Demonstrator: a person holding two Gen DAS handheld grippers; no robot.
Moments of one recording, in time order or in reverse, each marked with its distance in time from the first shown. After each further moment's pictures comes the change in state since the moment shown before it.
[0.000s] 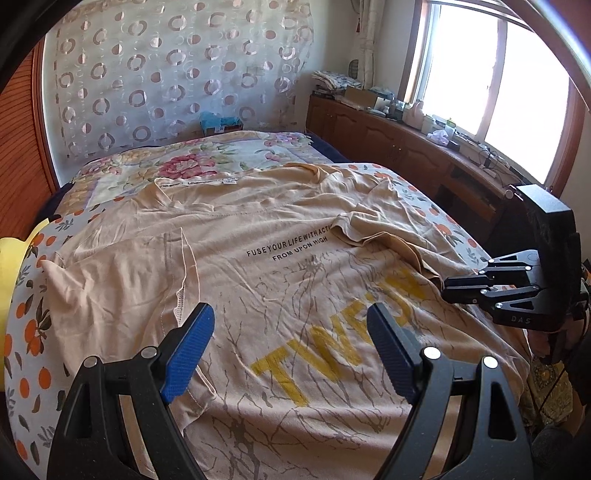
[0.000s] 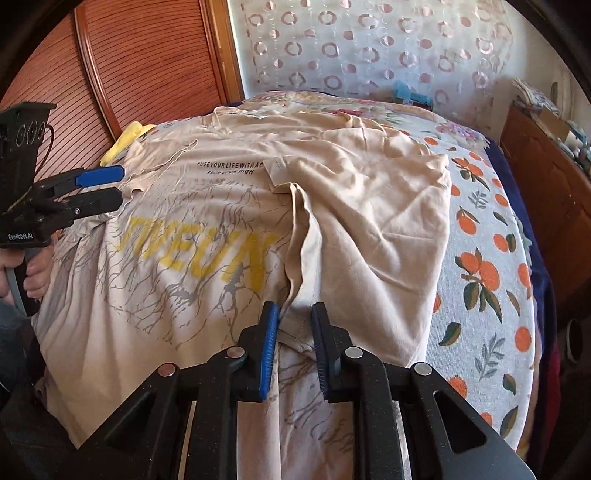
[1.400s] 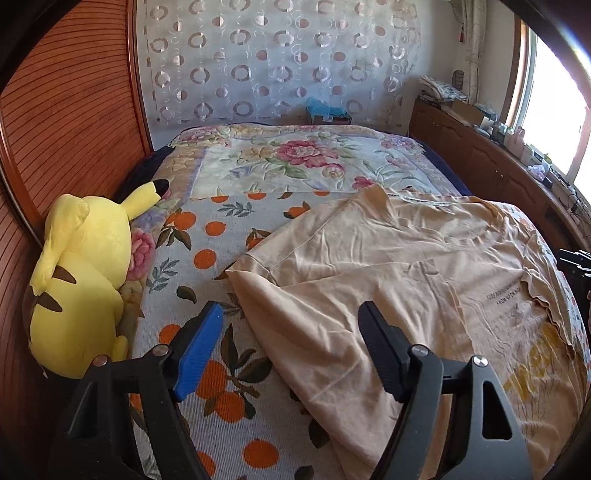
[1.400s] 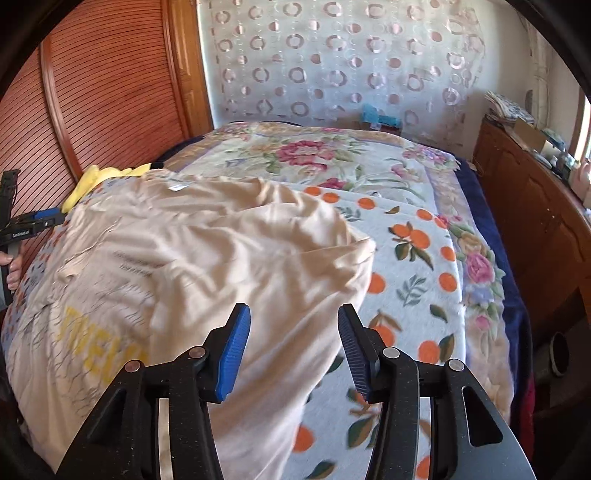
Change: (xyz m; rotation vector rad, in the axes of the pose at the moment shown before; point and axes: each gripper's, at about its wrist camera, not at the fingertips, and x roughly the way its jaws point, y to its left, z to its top) left arm 0.006 0.191 0.019 -0.195 0.054 0.299; right arm 0.017 -0.073 0.063 0.049 -0.096 -0.099
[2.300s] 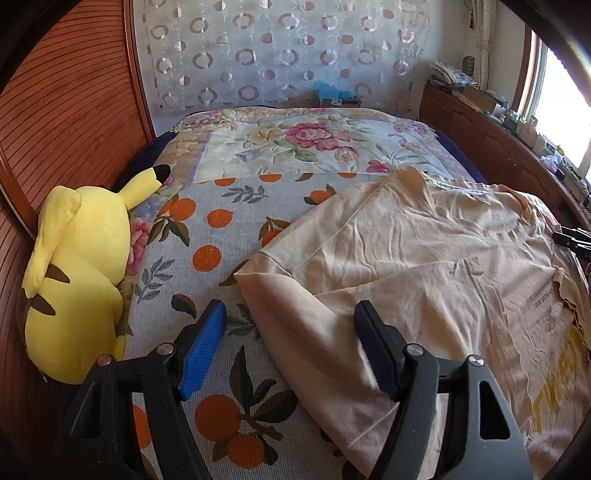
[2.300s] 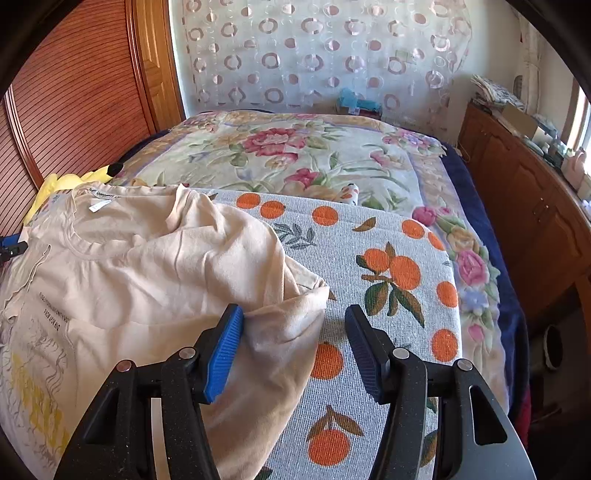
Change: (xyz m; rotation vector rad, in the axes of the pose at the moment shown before) left arm 0.033 0.012 0.006 0.013 0.053 0.024; right arm 0.056 -0.008 0.036 0.033 0.044 -0.059
